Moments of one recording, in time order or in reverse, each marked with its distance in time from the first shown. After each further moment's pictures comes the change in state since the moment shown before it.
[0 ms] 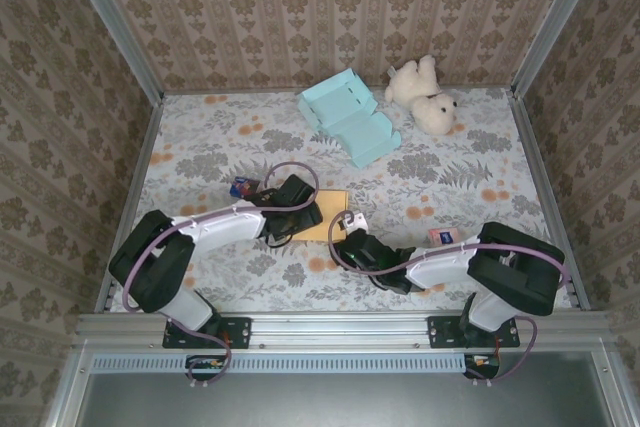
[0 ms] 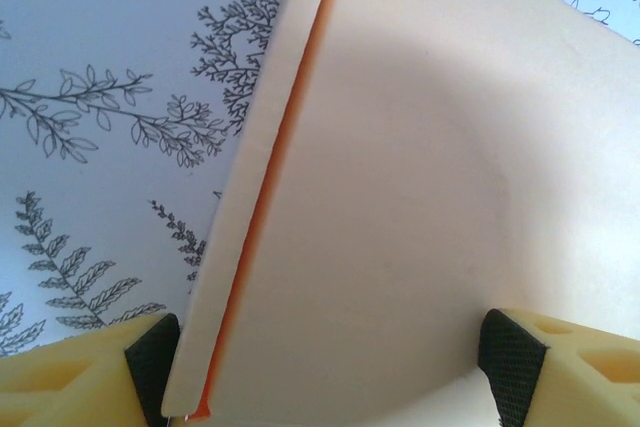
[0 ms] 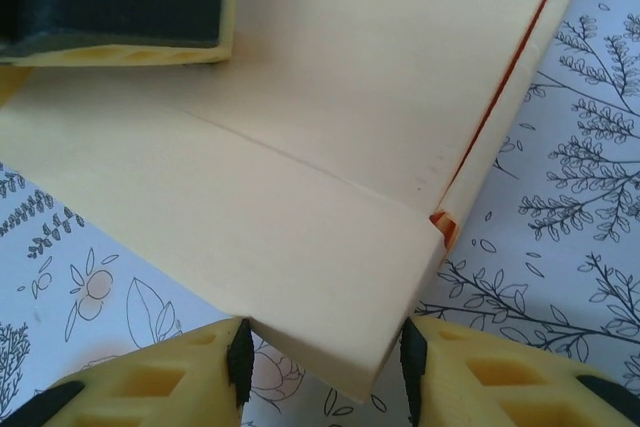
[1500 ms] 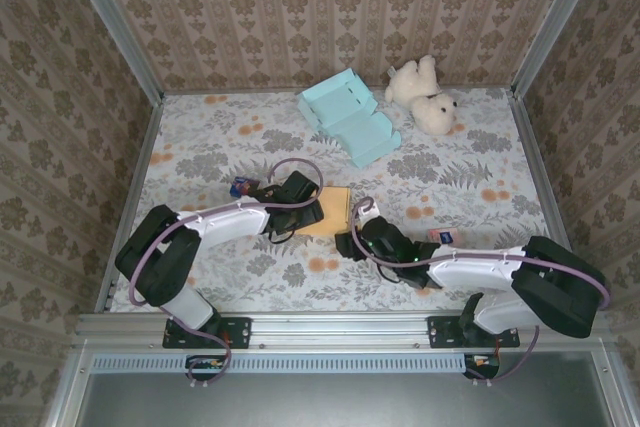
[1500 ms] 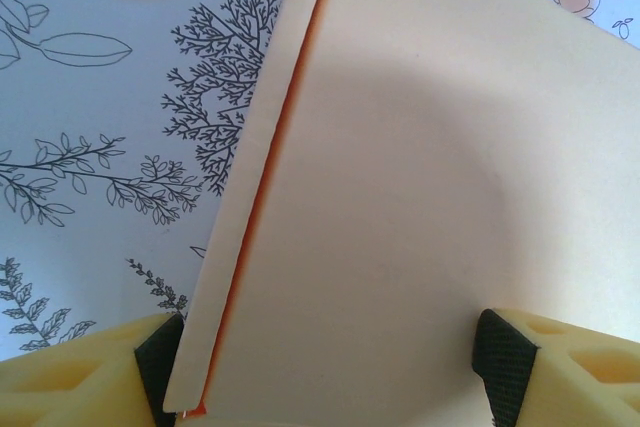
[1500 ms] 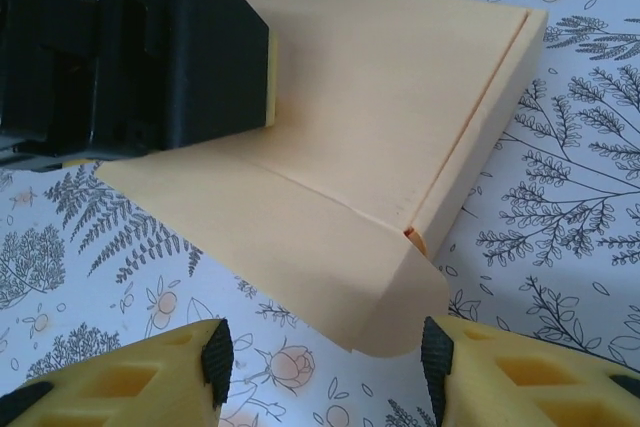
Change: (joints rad) left arm 0.007 0.048 0.031 0.014 -0.027 0.050; right arm -0.093 -0.222 -0.018 -0.122 -0.129 0.014
